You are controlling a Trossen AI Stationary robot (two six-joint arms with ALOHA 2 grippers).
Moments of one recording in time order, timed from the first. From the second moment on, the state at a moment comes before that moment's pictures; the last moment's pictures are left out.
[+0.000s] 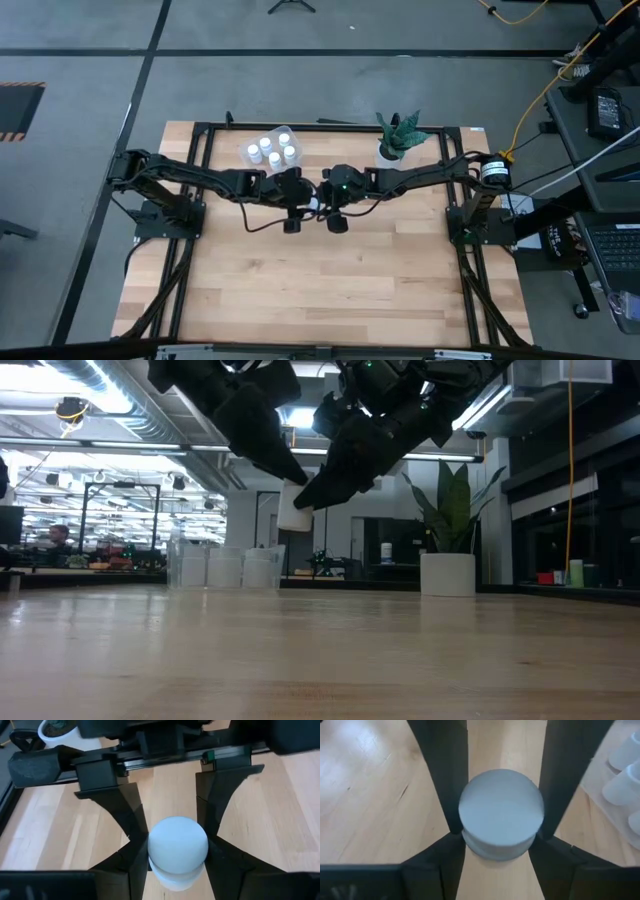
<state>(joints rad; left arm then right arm) 0.02 1.47 0.95 -0.18 -0.13 0.08 -0.09 1.80 1.12 0.04 -0.16 -0.16</state>
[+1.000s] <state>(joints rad) 0.02 1.11 0.87 -0.43 -0.30 0.09 -0.13 1.78 1.12 -0.06 -0.09 -0.27</state>
